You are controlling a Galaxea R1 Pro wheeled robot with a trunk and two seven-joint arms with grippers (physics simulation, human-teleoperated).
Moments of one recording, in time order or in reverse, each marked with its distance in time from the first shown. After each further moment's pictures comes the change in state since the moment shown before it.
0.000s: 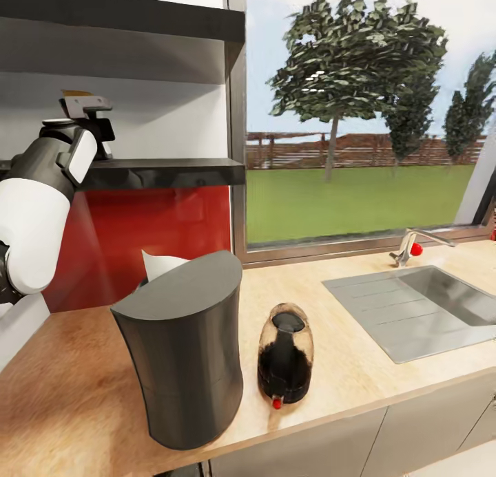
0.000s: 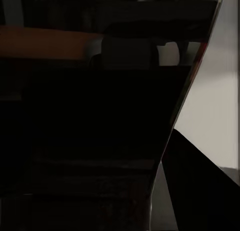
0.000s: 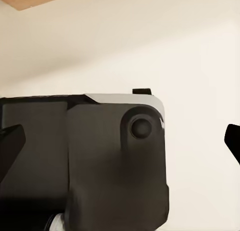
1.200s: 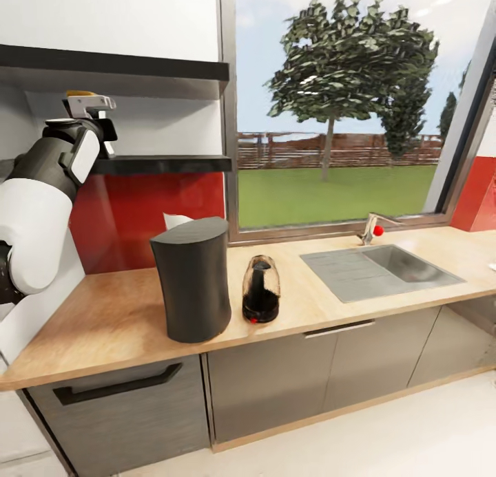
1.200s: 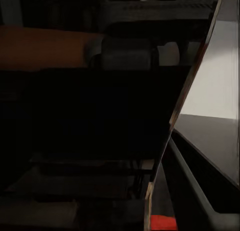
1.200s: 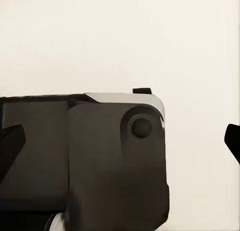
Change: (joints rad) left arm 0.000 -0.008 -0.001 0.000 0.000 0.001 0.002; right arm 0.000 0.000 0.000 0.001 0.000 0.000 0.000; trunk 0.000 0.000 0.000
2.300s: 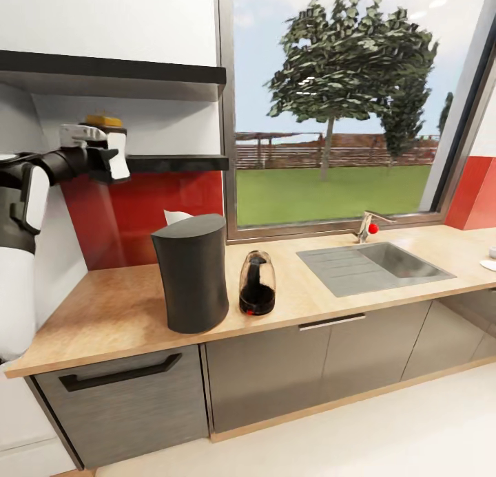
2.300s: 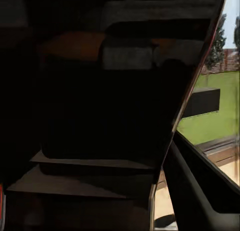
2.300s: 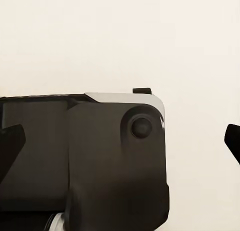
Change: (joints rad) left arm 0.331 0.165 0.106 -0.493 0.005 0.179 -0.715; right arm 0.000 0.000 0.000 0.000 0.000 0.000 0.000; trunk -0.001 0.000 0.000
